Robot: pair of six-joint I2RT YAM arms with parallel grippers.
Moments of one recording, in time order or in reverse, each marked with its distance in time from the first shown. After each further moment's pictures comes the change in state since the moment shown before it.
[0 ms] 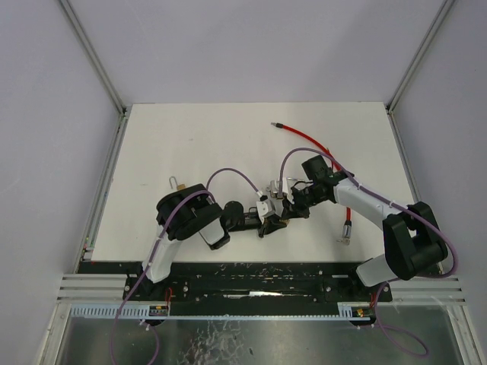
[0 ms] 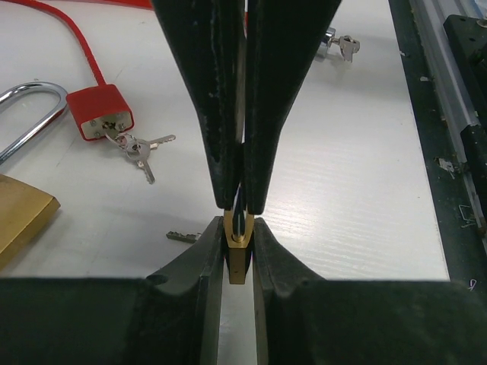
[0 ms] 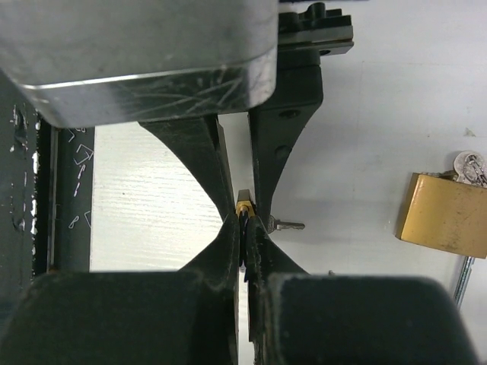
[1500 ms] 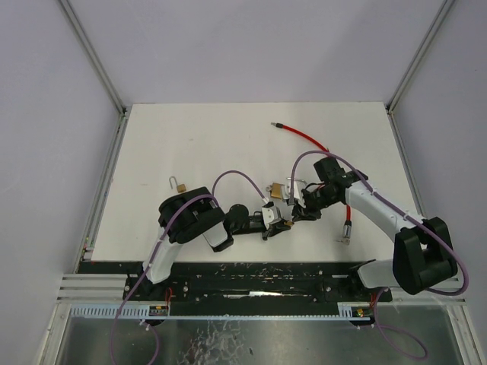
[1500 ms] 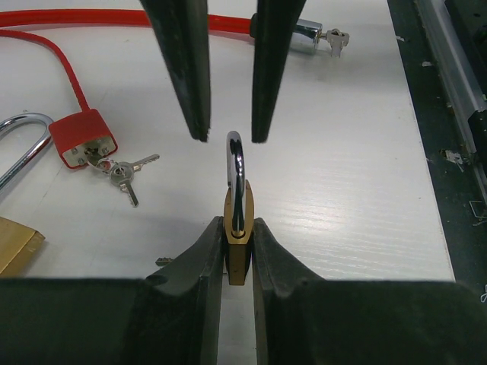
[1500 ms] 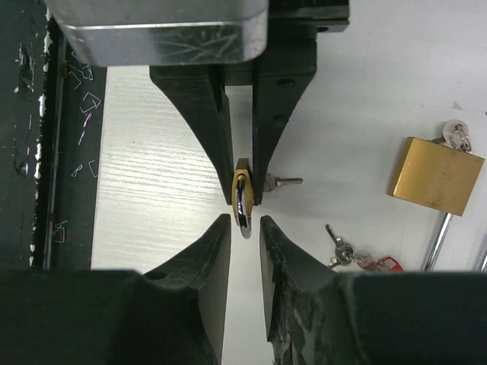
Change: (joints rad) left arm -0.057 0.000 0.019 -0.026 -0.033 0.108; right arm -0.079 -0.116 0.002 -0.184 0.019 -0.208
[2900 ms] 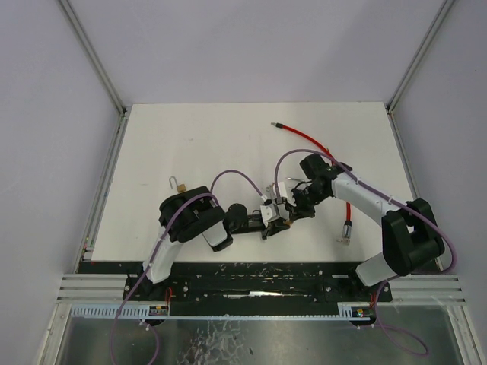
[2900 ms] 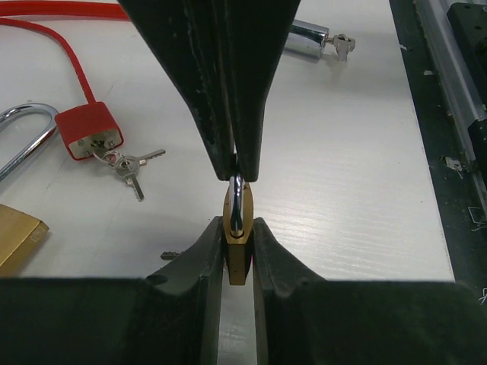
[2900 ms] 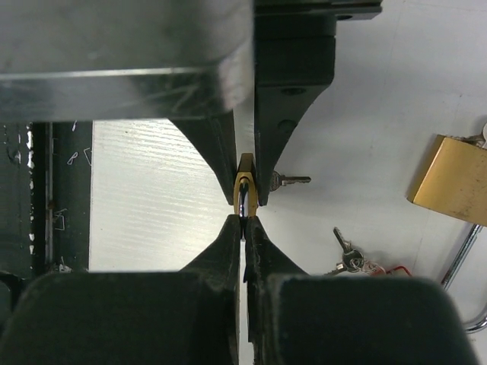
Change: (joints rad) left arm 0.014 0.012 0.000 0.023 -0.007 -0.037; right arm 0.093 0.155 0.084 -0.044 0.122 0.019
